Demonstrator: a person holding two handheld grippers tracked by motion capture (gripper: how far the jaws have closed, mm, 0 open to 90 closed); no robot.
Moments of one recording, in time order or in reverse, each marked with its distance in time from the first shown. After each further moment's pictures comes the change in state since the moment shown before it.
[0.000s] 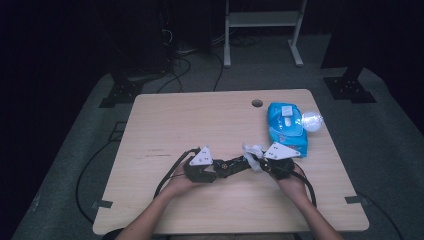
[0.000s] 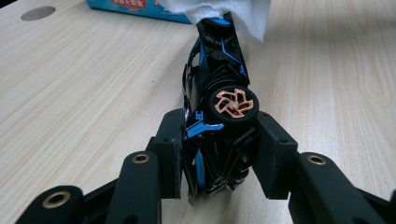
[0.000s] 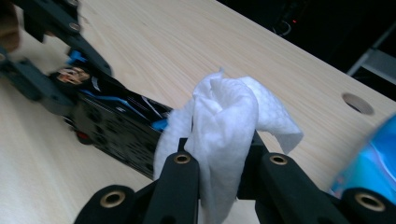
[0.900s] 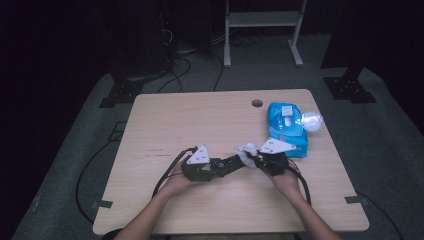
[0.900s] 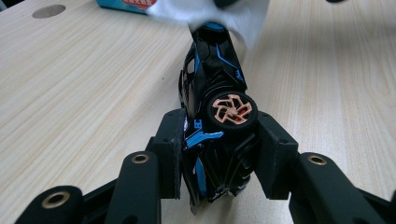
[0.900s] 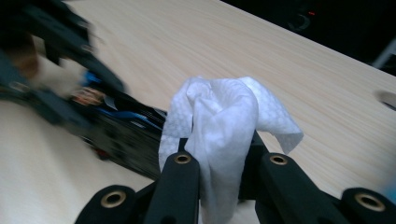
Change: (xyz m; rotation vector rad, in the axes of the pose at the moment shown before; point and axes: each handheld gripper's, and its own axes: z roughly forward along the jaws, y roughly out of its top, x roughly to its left) left arm 0.005 -0.003 -0.005 -0.005 0.013 -0.014; right arm -0.003 0.008 0.012 0.004 0.045 0.075
